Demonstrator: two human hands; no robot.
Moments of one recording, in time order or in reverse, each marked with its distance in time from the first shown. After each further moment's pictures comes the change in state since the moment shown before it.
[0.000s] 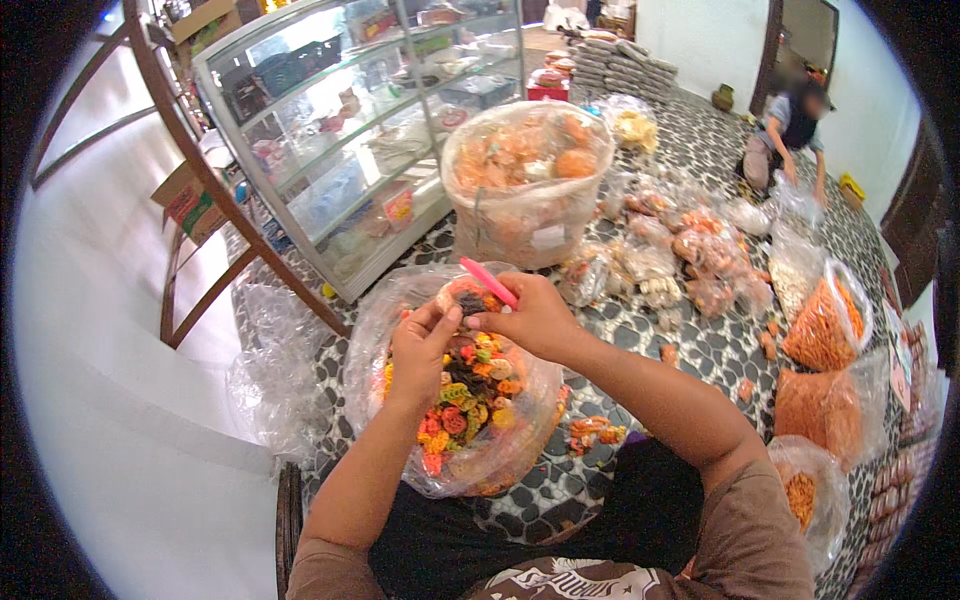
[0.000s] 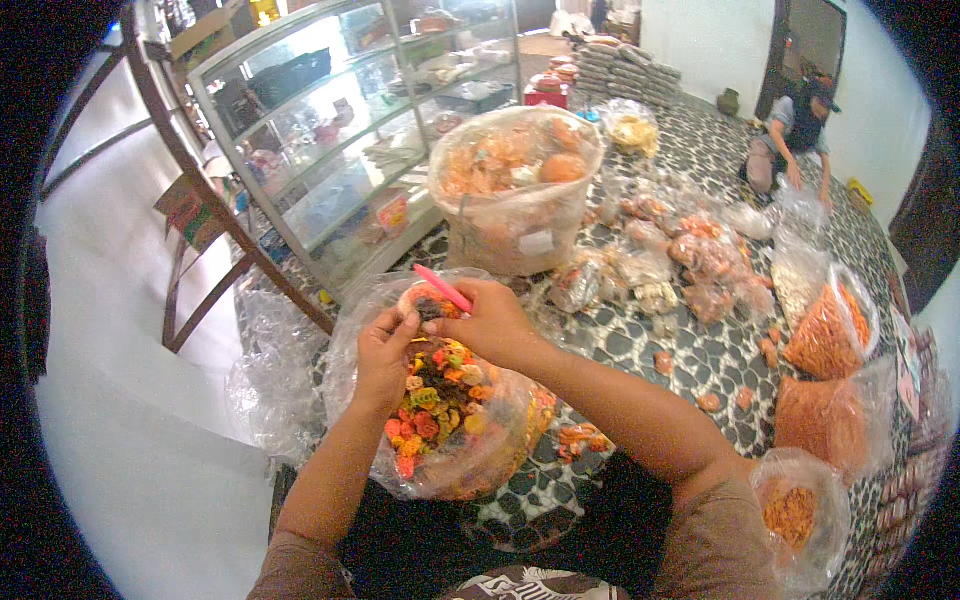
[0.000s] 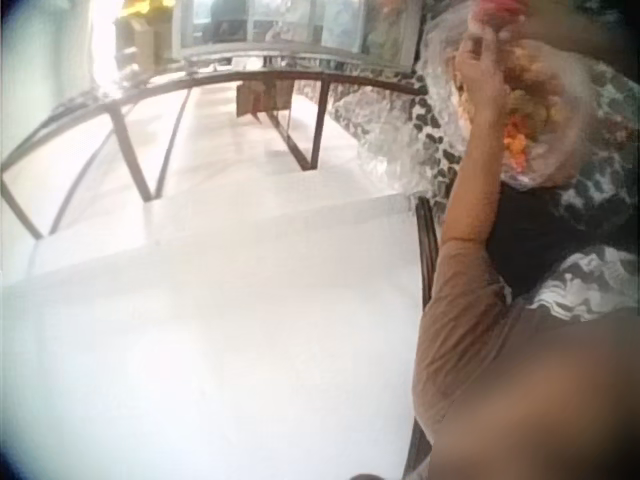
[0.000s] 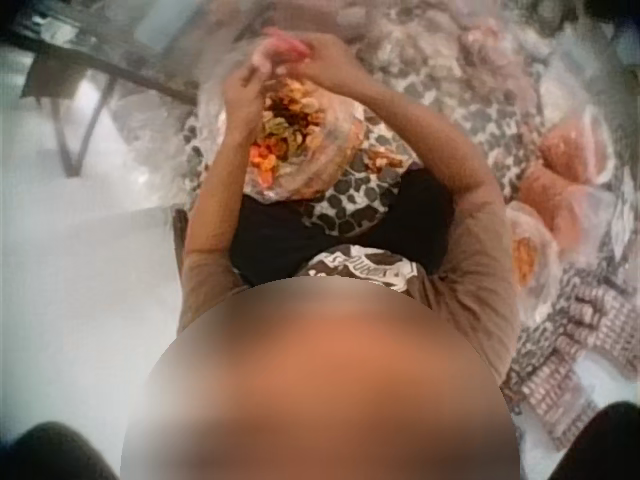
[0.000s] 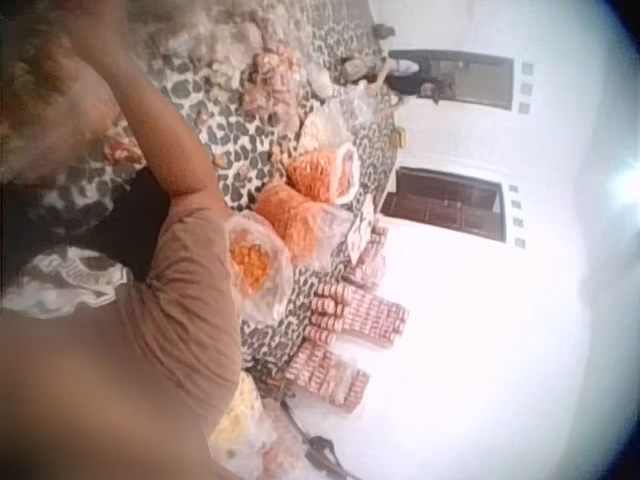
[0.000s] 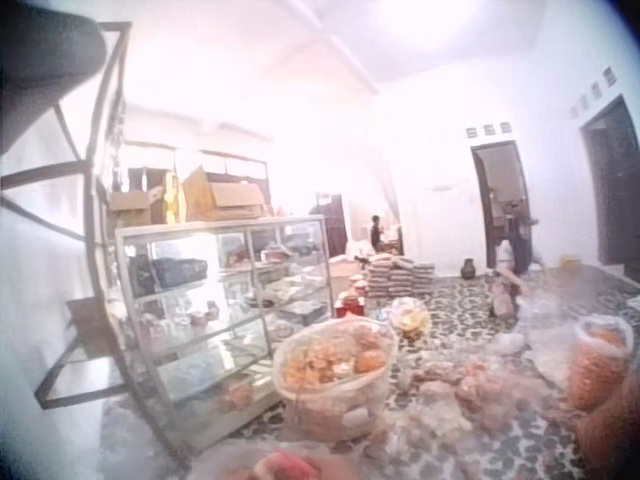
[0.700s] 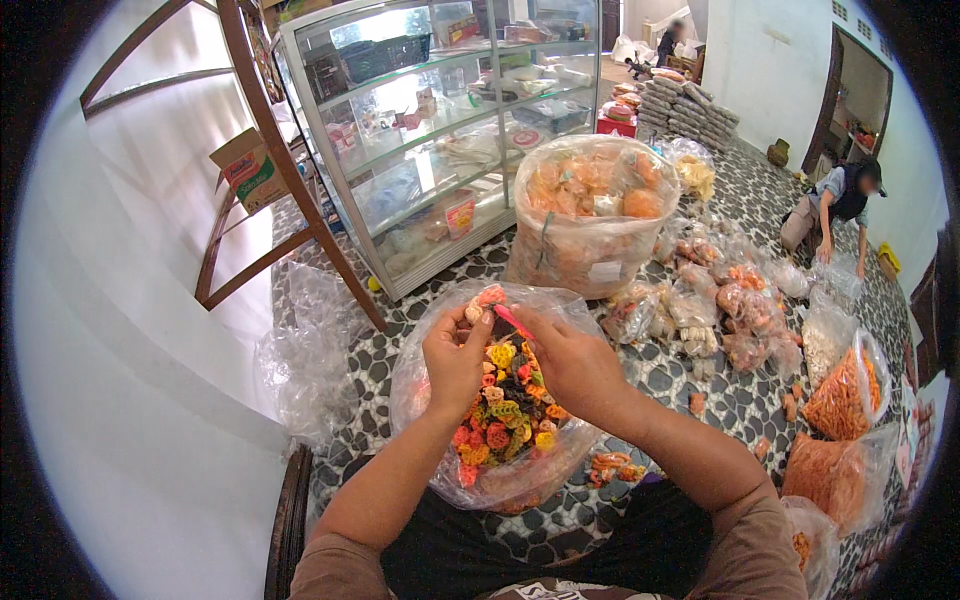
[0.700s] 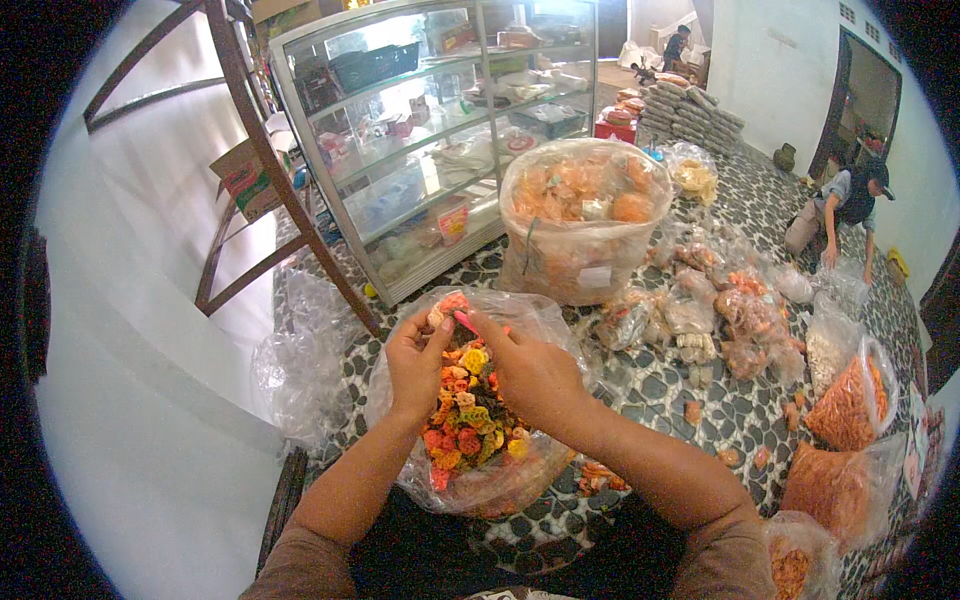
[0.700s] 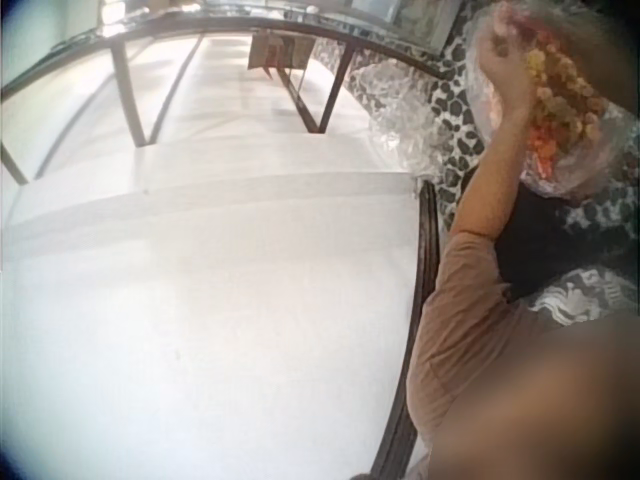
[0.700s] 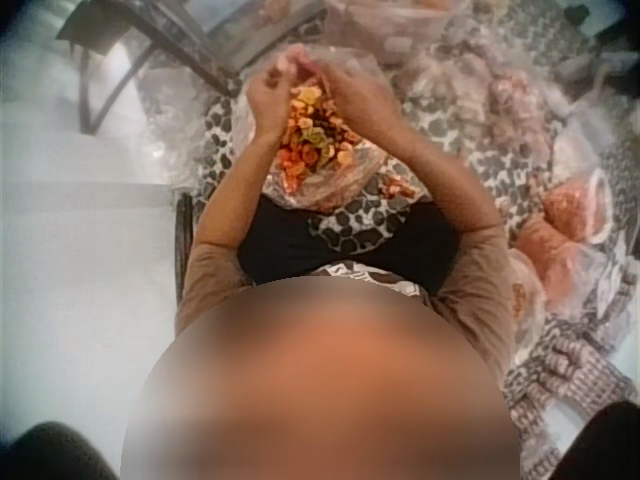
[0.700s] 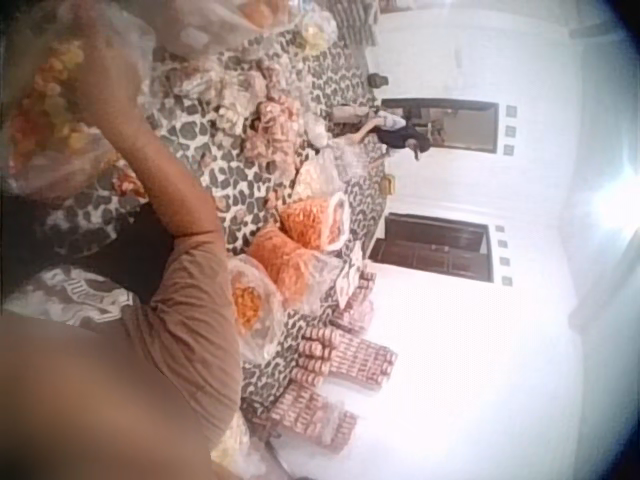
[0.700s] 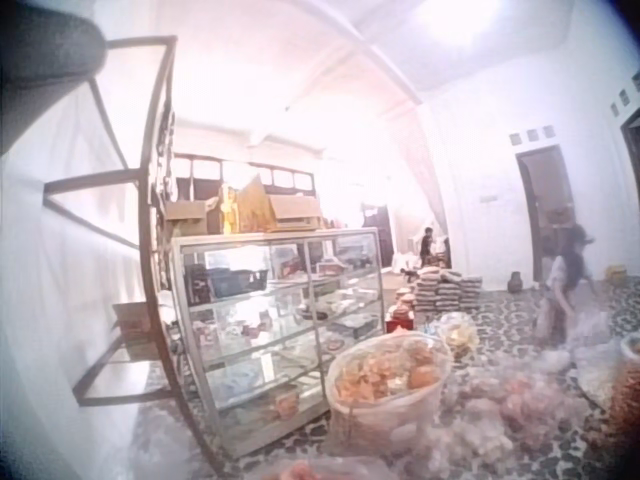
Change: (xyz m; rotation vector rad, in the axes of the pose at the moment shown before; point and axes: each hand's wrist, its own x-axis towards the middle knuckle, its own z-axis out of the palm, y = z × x) left_hand 0.001 0.014 -0.022 0.218 0.364 0.214; right_hand -0.017 -0.031 0.029 -0.589 -0.054 -0.299
